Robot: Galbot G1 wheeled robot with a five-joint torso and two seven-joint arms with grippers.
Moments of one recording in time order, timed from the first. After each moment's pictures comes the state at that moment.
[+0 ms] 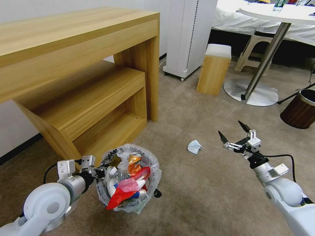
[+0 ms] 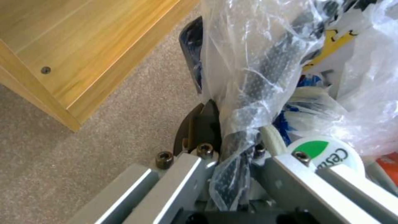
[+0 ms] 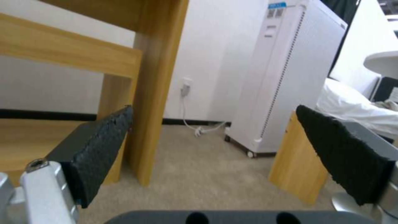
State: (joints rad) left arm 1.44 -0.76 -0.51 -2.24 -1.31 0.63 -0.54; right arm -1.29 0.78 0.48 1.67 0.55 0.51 -0.21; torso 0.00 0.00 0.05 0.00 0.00
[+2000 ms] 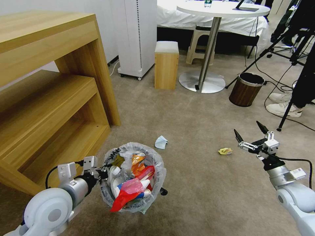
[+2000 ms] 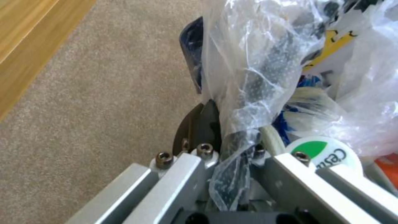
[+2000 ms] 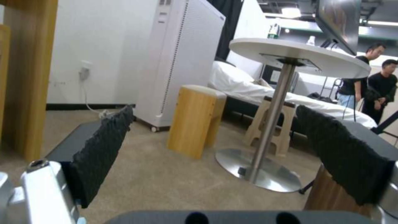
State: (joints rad) left arm 1.48 -0.84 -0.53 -2.29 -1.24 0.63 -0.53; right arm -1.36 0.81 0.60 1.65 0.56 0.54 -0.20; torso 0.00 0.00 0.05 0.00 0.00
